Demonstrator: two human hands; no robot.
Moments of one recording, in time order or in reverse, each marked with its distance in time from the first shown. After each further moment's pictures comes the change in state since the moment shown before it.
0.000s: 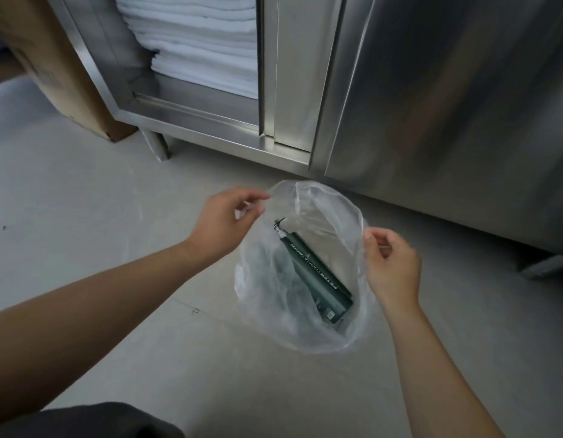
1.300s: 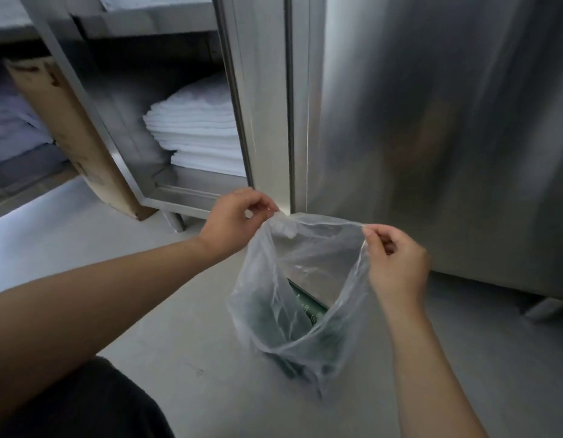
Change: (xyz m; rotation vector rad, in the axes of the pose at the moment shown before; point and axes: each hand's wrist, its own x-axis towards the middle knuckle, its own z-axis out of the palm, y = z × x) left_hand 0.072 0.120 -0.033 0.193 0.012 0.170; right_hand 0.050 -0.065 -0.064 0.262 0.170 -0.224
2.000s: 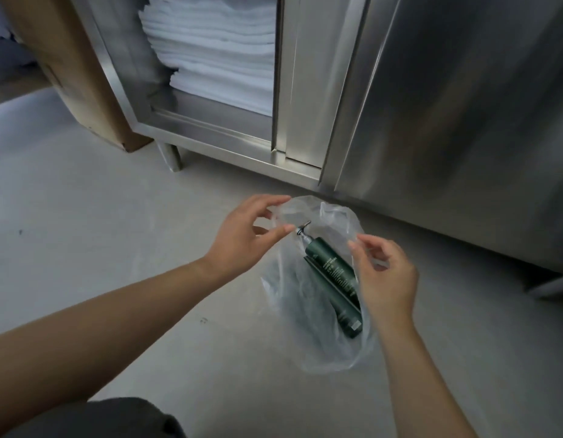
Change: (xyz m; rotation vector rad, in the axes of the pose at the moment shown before) left_hand -0.096 -0.072 0.044 -0.353 -0.006 -0.166; right_hand -0.088 0.034 0.054 -0.086 -0.136 0.102
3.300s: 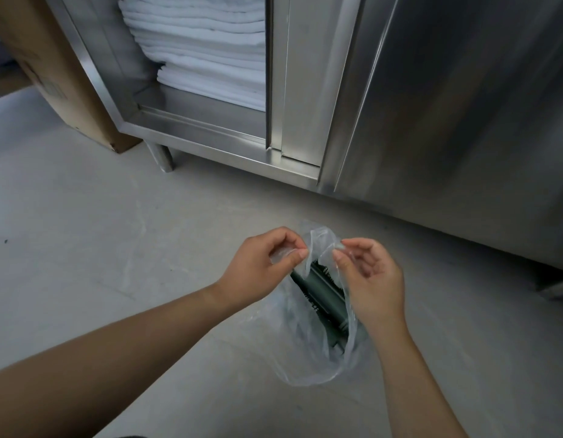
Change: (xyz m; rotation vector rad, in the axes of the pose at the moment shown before) left_hand -0.004 -0.003 0.031 -0.140 -0.161 -0.086; right_hand 0.006 0.003 0.018 0.226 -0.185 0.138
